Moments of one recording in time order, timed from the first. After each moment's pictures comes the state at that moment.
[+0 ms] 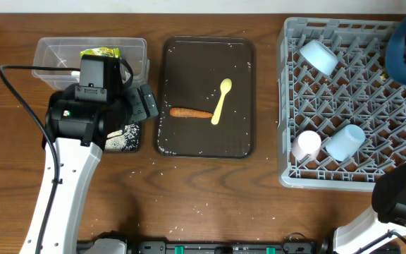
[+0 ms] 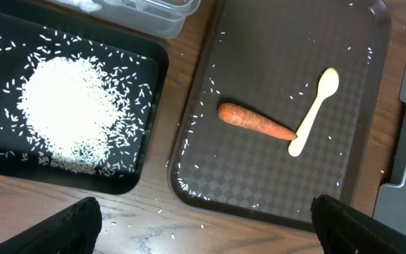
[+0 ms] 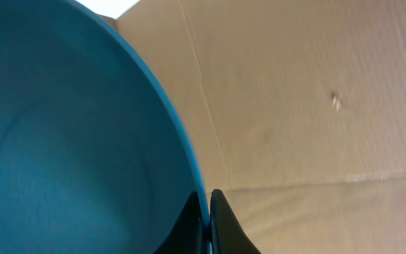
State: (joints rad) left arm -0.12 1.32 1.34 -1.05 0.05 -0.44; right arm -0.29 1.85 1.81 -0.48 0.73 -0.67
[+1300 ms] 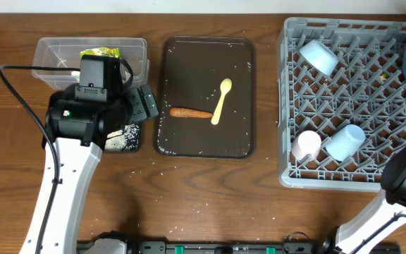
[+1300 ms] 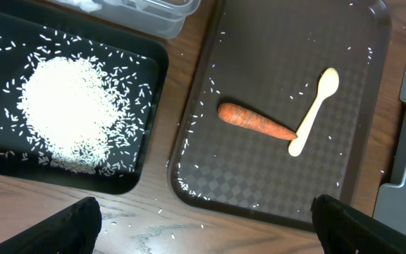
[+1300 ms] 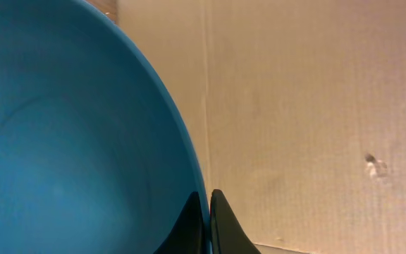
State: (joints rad) left arm -0.12 1.32 1.34 -1.05 0.05 -0.44; right arm -0.41 2.01 1.81 -0.26 0.61 -0.98
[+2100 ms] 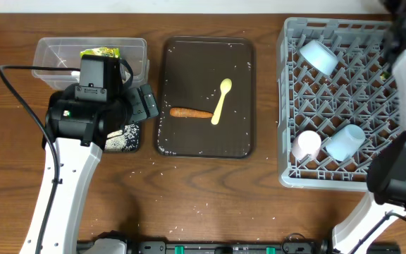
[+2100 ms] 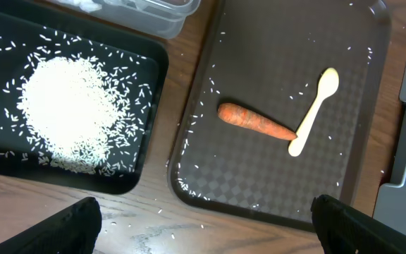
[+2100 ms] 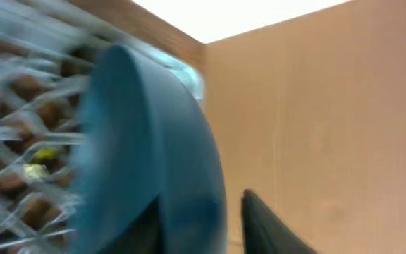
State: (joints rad) left arm -0.12 1.32 1.34 -1.05 0.05 -0.44; right arm -0.21 2.00 1.83 -0.51 0.58 -0.78
